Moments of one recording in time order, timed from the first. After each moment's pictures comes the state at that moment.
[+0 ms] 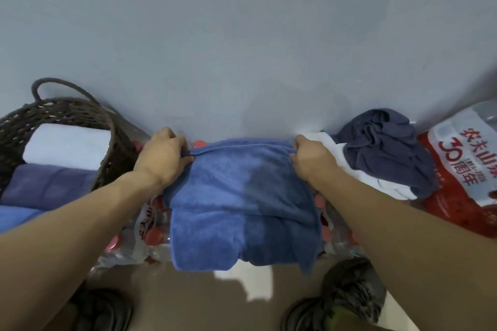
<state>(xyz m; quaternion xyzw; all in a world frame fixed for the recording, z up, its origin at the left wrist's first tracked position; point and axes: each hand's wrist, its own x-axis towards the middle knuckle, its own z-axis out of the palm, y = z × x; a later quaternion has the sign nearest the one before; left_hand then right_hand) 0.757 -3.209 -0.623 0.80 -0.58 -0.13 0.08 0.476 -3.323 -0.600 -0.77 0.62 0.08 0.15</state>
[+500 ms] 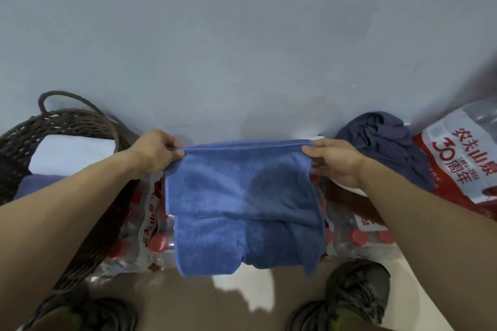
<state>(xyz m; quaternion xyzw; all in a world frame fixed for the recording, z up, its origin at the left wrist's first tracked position) 0.784 -3.224 -0.597 0.80 -0.47 -0.32 0.17 0.432 -3.336 -0.589 -0.47 0.58 -0.19 0.64</state>
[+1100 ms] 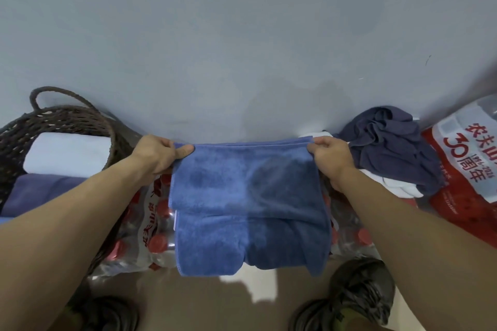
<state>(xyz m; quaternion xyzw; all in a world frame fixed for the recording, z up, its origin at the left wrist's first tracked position) 0.770 -3.226 -0.618 0.80 -0.25 -0.43 0.33 0.448 -3.335 -0.624 -0.54 0.68 -0.25 0.42</state>
